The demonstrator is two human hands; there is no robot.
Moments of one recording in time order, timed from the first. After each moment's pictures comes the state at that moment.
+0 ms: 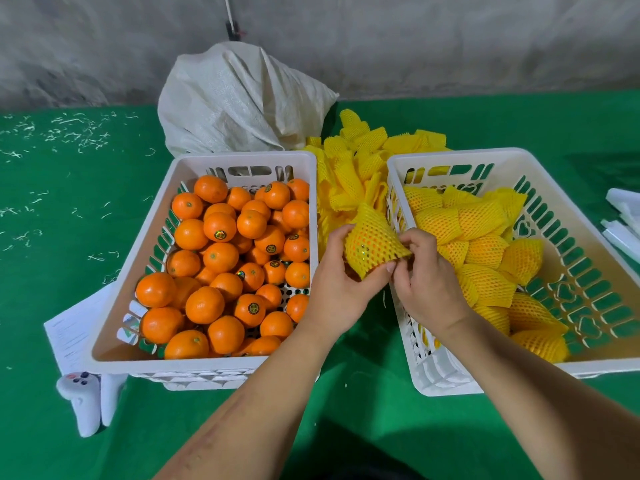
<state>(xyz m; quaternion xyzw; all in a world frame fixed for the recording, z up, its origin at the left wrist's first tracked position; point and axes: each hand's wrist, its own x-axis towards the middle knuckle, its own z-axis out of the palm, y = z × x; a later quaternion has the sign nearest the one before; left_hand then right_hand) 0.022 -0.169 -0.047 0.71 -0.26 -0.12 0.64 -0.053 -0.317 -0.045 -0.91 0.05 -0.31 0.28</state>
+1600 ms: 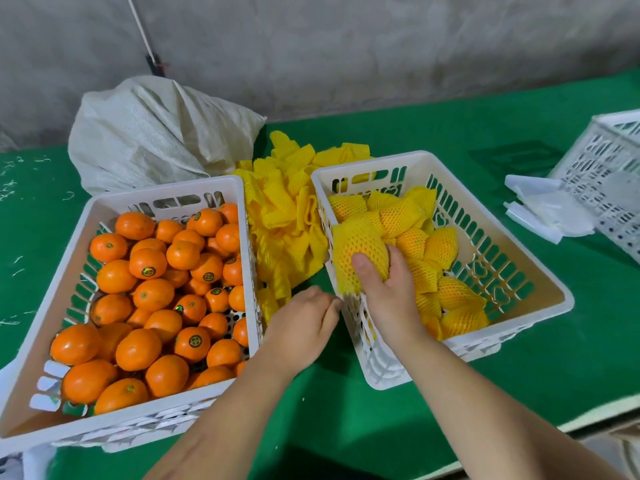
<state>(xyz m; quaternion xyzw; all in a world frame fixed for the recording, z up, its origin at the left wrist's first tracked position) -0.006 -0.175 -0.058 0.82 -0.50 -0.08 0.27 -0.095 -0.320 -0.044 -0.68 0.26 -0.34 0.60</state>
